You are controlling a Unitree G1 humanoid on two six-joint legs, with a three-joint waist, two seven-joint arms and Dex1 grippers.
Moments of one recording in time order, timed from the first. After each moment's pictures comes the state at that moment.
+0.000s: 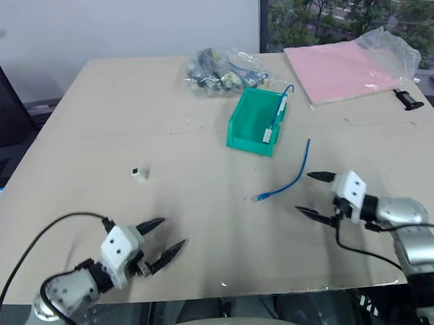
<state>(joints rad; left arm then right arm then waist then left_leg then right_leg) 0.37 0.69 0.14 -0.48 -0.29 0.12 -0.80 -0.17 -0.66 0.06 -0.02 0.25 -0.02 1.11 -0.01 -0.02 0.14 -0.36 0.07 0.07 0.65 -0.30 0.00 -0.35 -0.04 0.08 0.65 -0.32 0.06</state>
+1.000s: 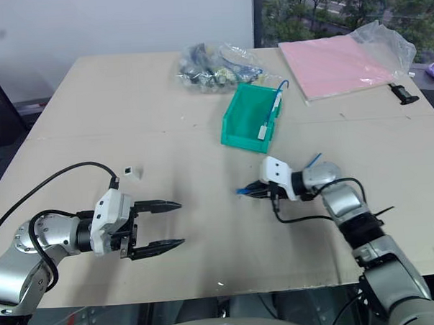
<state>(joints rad) 0.12 0.88 0.15 -0.39 -0.55 0.27 -1.22 -0.57 -0.37 0.34 0.28 0.09 0.09 1.14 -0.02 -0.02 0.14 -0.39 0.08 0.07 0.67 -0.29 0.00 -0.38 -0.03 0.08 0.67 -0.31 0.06</state>
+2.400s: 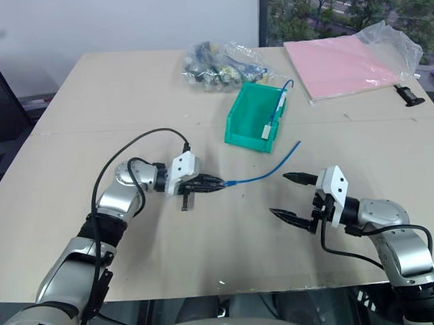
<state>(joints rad) -0.60 0.53 -0.24 0.48 -0.15 -0.08 -1.34 -0.01 -0.56 -0.02 -0.31 0.46 0.23 1.01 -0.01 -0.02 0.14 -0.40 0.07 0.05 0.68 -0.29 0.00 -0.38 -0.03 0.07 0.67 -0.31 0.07</state>
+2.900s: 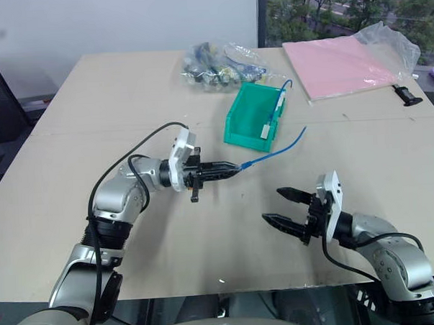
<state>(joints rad) -0.57 0.44 -0.10 0.10 -0.56 0.58 -1.26 0.00 -0.45 -0.04 -0.39 0.78 0.59 0.83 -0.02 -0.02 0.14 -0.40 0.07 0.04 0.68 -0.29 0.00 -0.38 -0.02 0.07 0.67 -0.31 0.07</state>
